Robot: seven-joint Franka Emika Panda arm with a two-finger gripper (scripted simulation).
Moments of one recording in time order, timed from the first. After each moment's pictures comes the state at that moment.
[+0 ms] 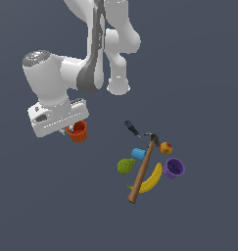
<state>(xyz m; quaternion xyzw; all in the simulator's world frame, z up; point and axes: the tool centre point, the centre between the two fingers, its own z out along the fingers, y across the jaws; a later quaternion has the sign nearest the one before) -0.010 -0.213 0.178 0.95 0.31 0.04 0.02</state>
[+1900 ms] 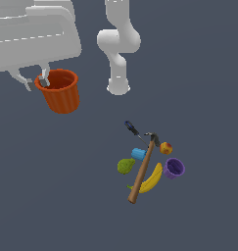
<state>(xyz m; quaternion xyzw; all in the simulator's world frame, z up) 0.076 -0.163 0.456 0.95 0.31 0.04 0.02</state>
